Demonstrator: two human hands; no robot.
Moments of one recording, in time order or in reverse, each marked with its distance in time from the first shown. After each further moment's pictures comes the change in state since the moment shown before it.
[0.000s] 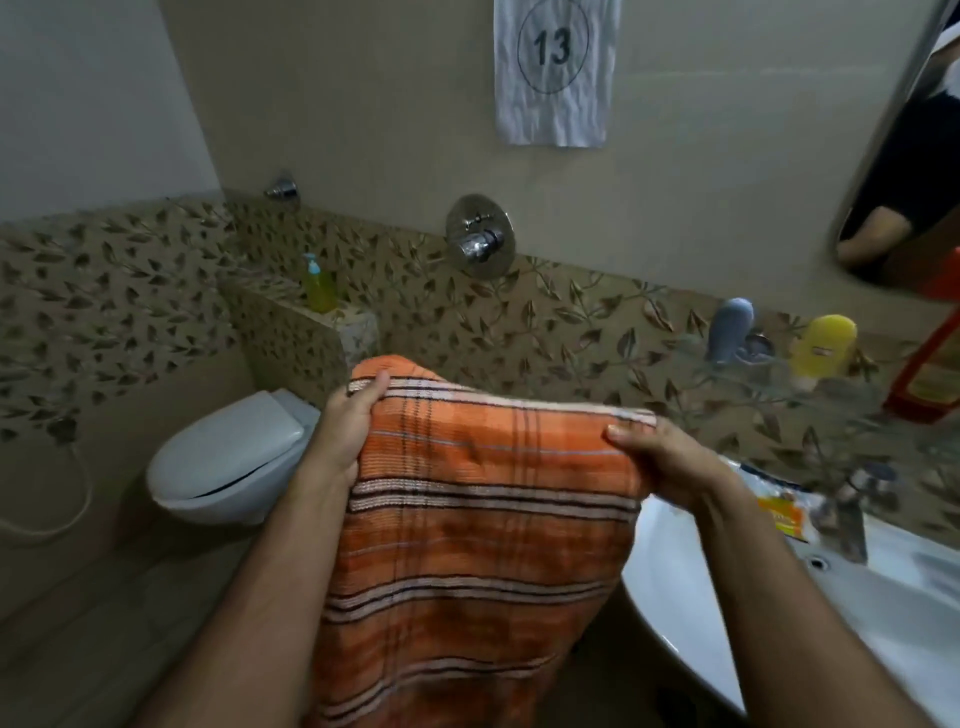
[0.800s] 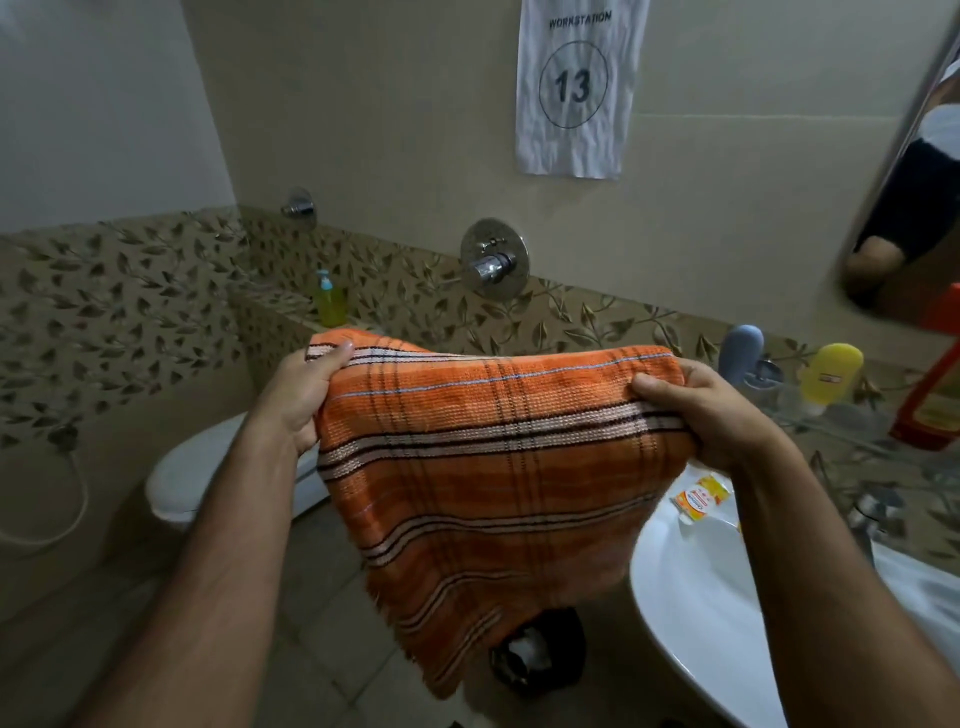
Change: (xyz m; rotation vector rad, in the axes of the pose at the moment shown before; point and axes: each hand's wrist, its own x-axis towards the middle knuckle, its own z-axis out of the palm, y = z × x) left_hand 0.017 0.066 -0.048 0.057 -0.034 0.055; right_hand -0.017 -0.082 0.047 -0.223 0.004 -0.220
